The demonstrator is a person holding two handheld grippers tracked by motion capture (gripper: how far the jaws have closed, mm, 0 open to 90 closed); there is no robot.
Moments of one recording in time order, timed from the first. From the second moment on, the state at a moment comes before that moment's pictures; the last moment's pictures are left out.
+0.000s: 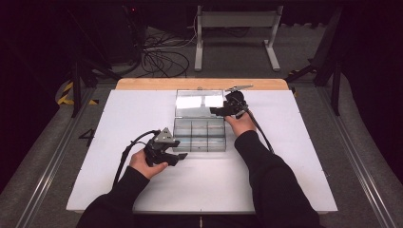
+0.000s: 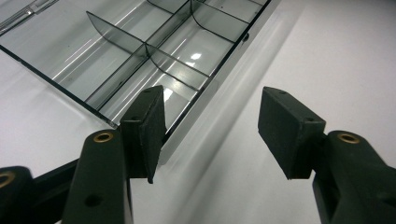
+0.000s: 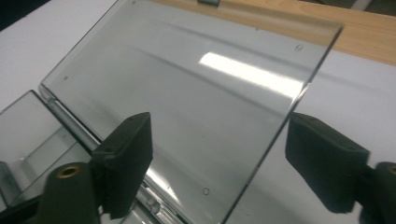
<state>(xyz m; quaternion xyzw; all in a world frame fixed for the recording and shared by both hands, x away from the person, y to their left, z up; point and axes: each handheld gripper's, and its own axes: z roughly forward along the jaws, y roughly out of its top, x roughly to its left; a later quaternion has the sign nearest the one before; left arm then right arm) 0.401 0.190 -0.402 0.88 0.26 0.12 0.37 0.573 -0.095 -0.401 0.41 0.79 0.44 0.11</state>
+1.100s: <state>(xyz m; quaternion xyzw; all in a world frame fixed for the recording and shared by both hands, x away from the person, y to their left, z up) 0.380 0.222 -0.371 0.84 0.29 0.19 0.42 0.486 -0.126 -0.333 0.31 0.79 0.50 0.15</state>
